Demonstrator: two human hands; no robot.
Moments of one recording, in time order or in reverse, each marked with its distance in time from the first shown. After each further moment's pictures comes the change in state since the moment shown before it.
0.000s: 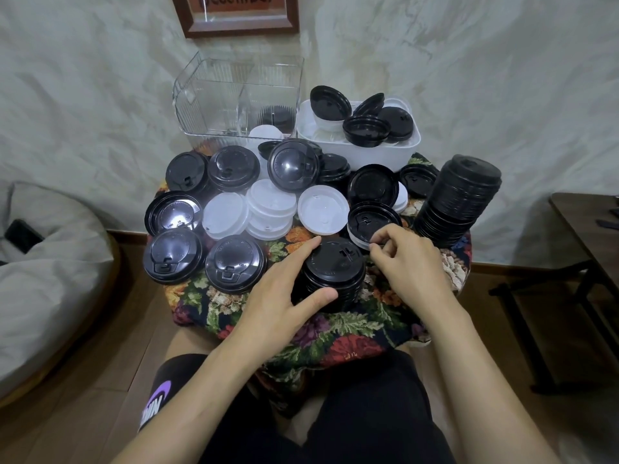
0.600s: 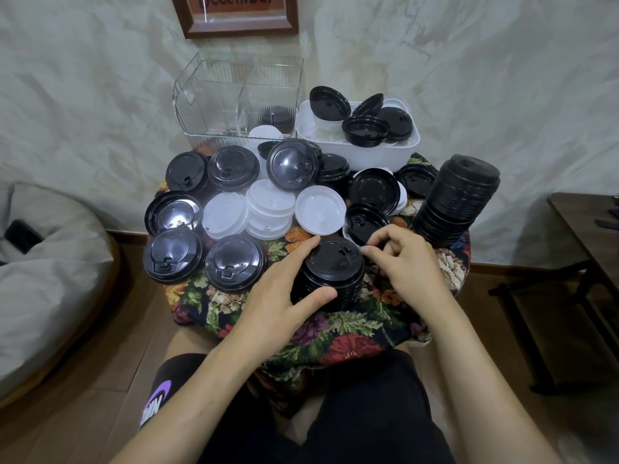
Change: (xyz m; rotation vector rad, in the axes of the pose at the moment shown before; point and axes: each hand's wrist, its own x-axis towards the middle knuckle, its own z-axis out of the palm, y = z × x) left_hand 0.000 0.000 0.001 0.001 -0.003 0.000; right_hand -0.004 0.003 0.002 0.316 -0.020 0.041
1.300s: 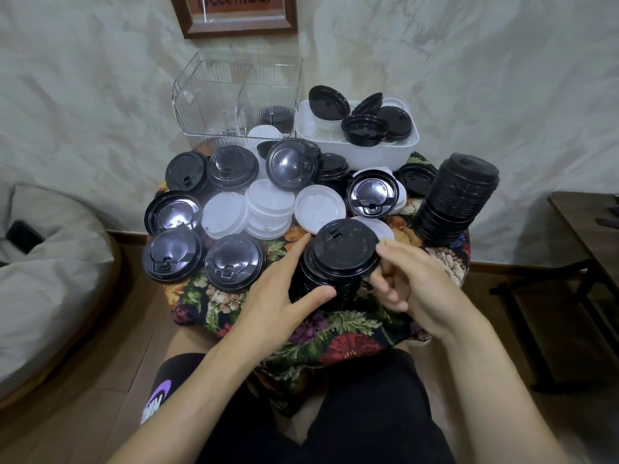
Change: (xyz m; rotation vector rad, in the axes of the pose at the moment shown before) left_hand 0.003 -0.002 0.002 -0.021 0.033 0.050; right_hand -0.031 -0.028 -0.018 0.772 -0.404 0.241
